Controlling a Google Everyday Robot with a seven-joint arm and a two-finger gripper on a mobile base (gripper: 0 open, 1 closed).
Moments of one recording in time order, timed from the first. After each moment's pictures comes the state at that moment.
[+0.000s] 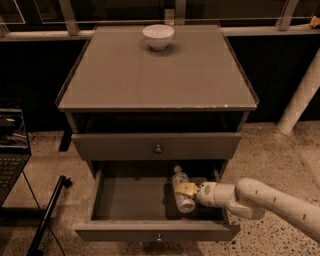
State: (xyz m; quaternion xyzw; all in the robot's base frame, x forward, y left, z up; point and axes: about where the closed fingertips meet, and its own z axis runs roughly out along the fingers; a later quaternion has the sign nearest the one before) arm 0.541 -0.112 0.457 0.08 0.85 0.48 0.18
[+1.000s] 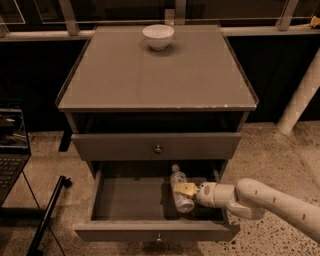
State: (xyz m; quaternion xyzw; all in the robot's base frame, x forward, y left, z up) arm 0.542 -0.110 0.455 0.08 0.85 0.48 0.18
